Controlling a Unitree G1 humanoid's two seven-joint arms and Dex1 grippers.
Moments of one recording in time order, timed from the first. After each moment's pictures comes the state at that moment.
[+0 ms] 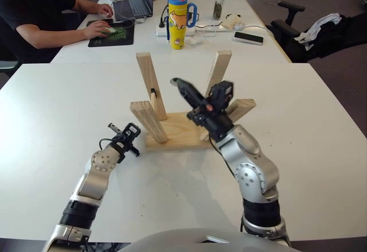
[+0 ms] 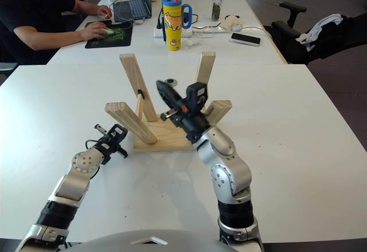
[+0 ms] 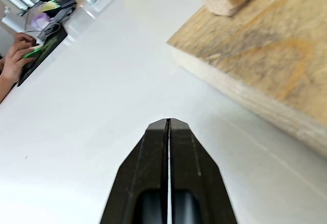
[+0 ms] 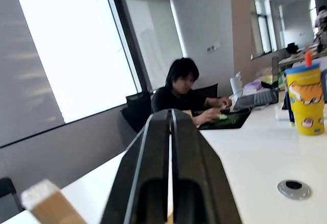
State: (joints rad) left arm 0.01 0.40 -0.11 -0.02 0.22 0.23 -0.28; right arm -0.19 0.08 0.10 -0.62 0.54 0.52 0.24
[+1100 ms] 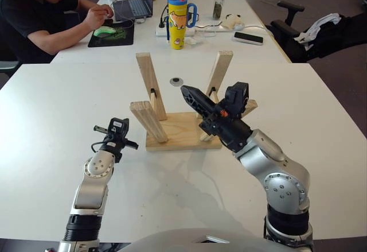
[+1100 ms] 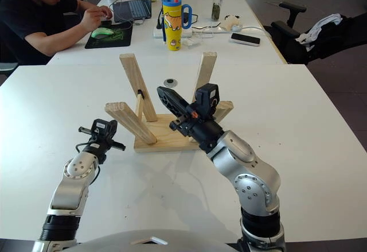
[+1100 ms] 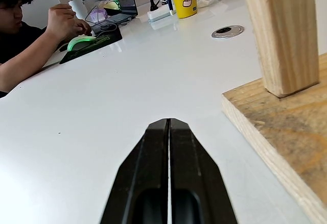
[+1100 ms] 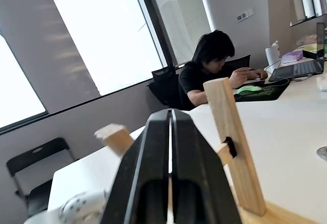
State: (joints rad) left arm 0.08 0.25 0.04 -0.20 0.01 0.24 -0.21; right arm -0.03 -0.25 0.10 -0.76 0.86 0.73 0.31
